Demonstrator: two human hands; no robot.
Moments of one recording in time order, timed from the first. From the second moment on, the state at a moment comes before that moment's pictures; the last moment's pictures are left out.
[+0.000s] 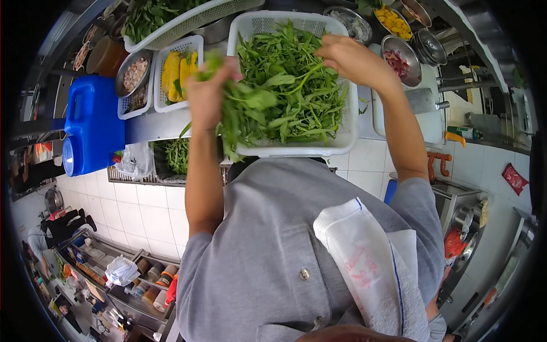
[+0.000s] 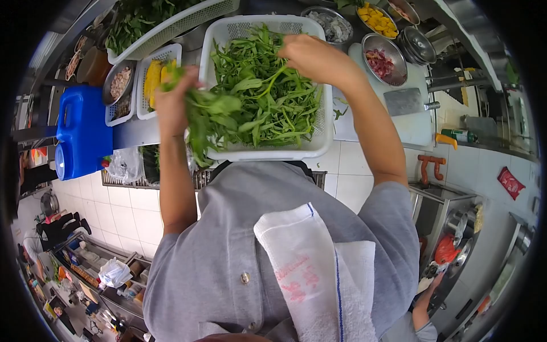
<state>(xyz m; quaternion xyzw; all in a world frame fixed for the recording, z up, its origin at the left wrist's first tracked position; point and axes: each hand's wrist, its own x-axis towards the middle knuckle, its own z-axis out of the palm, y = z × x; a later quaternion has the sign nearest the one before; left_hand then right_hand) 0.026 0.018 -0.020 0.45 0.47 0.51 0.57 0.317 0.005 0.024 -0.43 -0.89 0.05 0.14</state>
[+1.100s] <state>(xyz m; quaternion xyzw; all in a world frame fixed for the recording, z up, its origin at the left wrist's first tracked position) 0.025 -0.054 -0.004 0.66 0.28 0.45 0.54 0.308 -0.068 -0.009 -0.58 -0.77 0.15 0.24</state>
